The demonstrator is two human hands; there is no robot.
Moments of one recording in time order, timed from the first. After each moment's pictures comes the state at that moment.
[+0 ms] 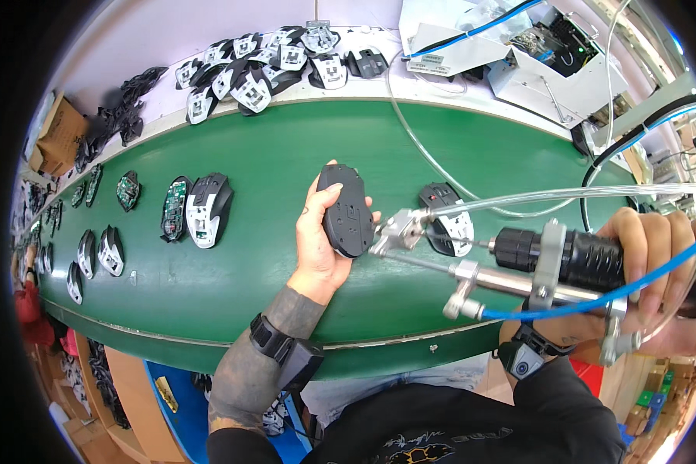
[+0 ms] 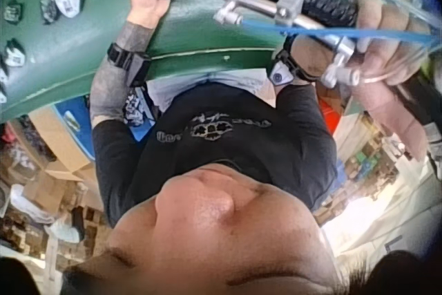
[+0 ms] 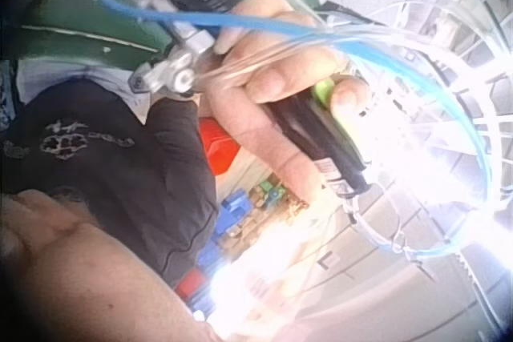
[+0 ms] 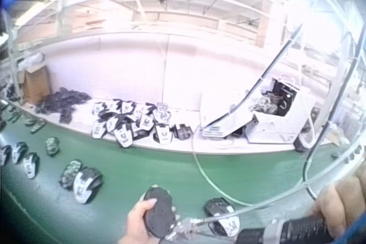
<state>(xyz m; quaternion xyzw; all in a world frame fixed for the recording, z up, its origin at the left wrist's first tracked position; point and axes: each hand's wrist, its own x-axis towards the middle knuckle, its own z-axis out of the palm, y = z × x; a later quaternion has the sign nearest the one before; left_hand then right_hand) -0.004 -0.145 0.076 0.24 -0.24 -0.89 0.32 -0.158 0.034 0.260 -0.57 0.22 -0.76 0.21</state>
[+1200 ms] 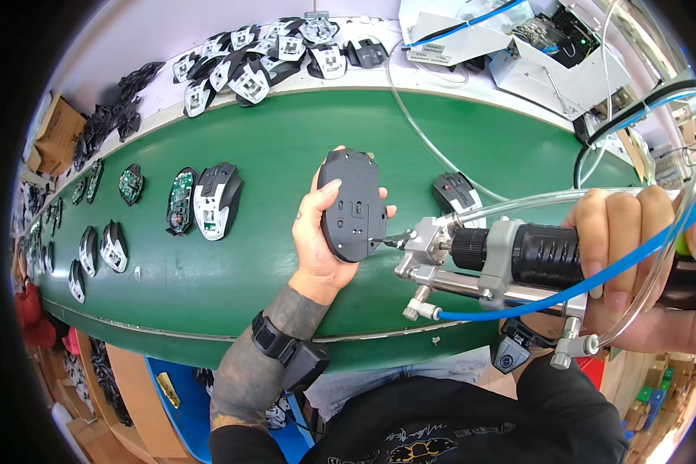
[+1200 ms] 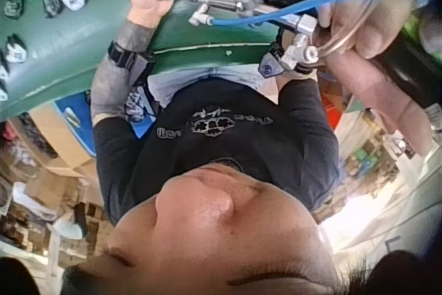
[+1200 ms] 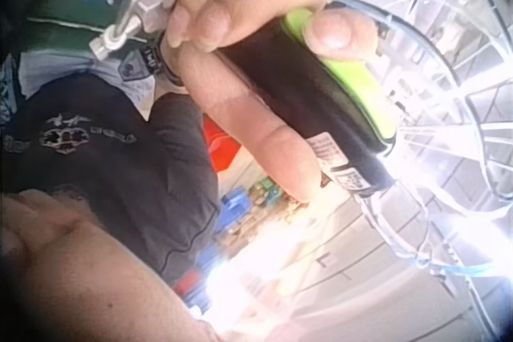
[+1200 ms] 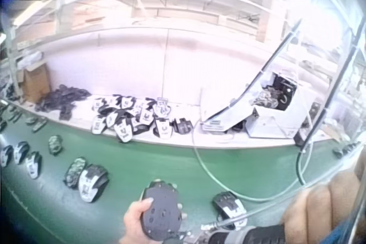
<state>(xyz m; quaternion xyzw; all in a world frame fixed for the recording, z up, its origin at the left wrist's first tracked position) 0.010 -0.140 0.093 0.12 -0.18 -0.93 0.30 -0.107 -0.005 0.256 -0.51 0.20 -0.81 0.23</state>
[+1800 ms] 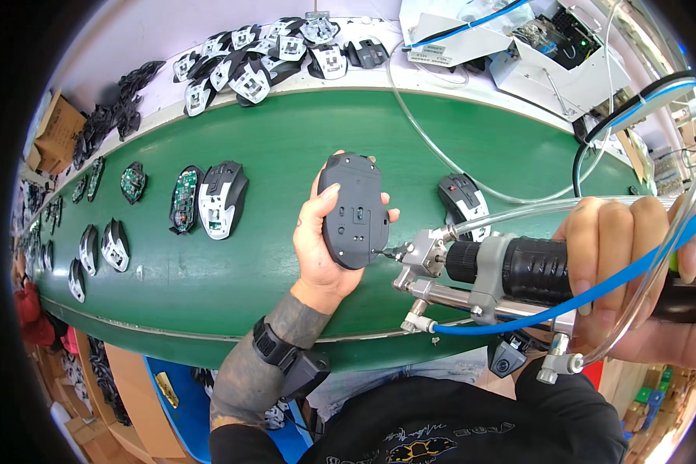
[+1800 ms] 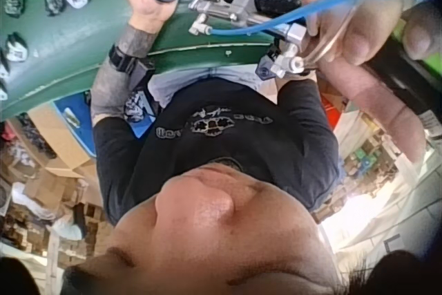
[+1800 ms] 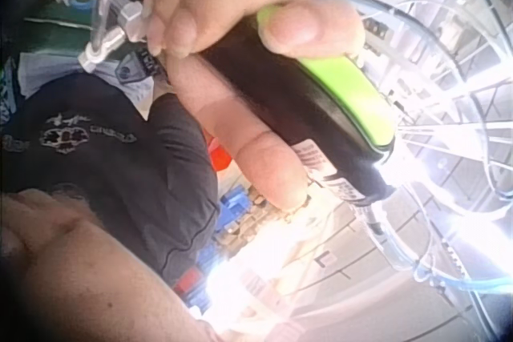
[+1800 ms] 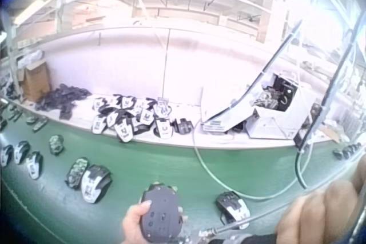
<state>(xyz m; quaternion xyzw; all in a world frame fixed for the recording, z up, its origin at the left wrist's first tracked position) 0.020 -0.135 0.101 0.10 -0.16 -0.93 0.32 -0.101 0.002 0.273 -0.54 0.28 -0.73 0.32</state>
